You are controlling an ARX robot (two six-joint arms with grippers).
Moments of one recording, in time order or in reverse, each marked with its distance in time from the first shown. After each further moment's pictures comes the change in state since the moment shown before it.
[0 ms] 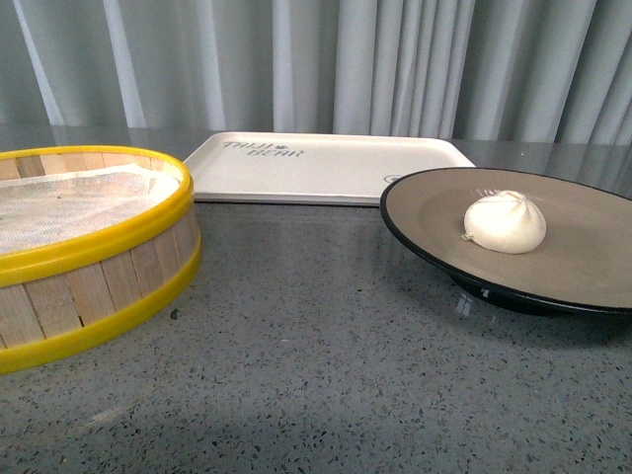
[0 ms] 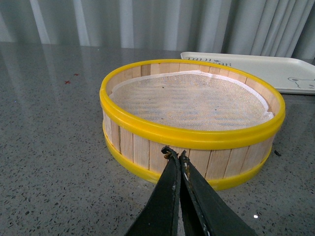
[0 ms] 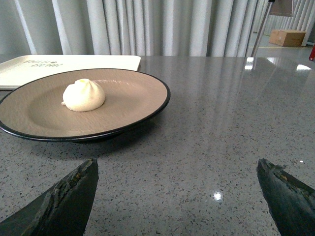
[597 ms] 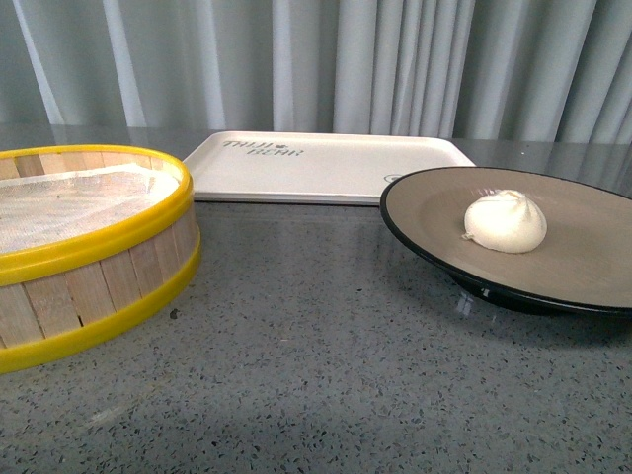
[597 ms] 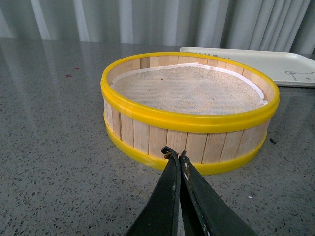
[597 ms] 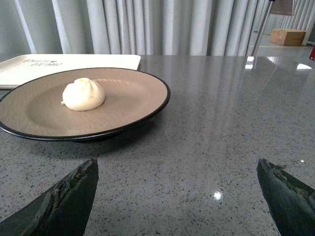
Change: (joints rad) left arm 0.000 -0.232 0.000 -0.241 0.000 0.000; right arm 0.000 0.000 0.000 0.000 -0.001 0.000
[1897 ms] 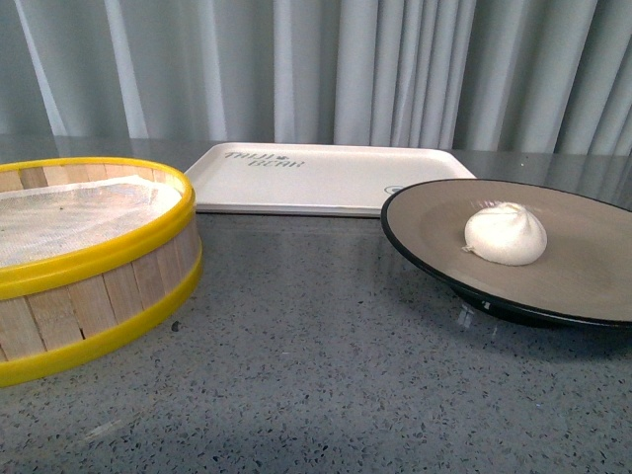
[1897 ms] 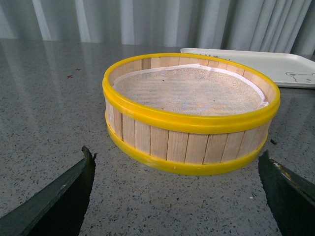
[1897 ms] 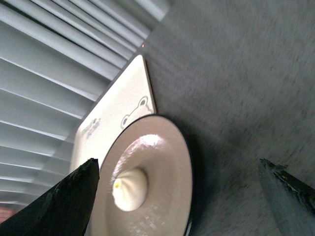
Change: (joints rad) left arm 0.000 -0.001 0.000 0.000 0.000 0.000; right arm -0.348 1.053 0.658 0.038 -0.501 0.818
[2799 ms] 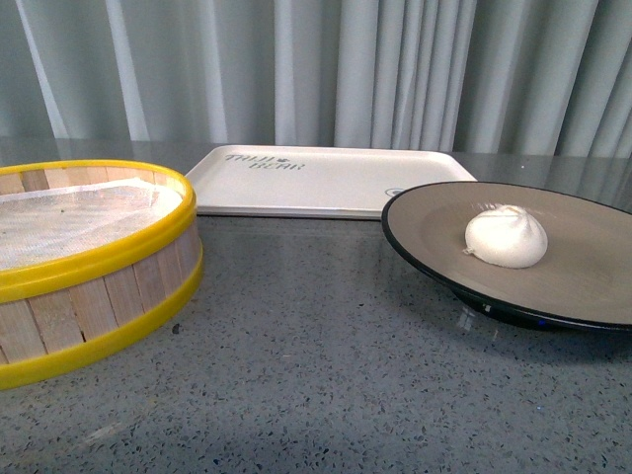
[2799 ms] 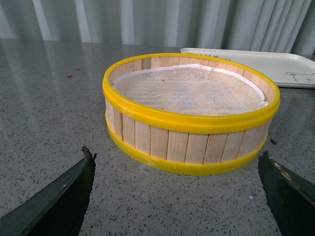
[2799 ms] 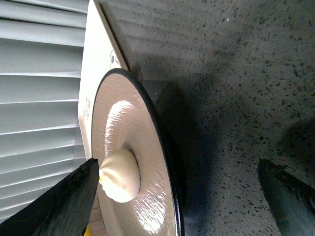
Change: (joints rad) left arm 0.000 0.000 0.000 0.000 0.000 0.000; right arm 0.084 0.282 0.013 0.085 -0.062 0.236
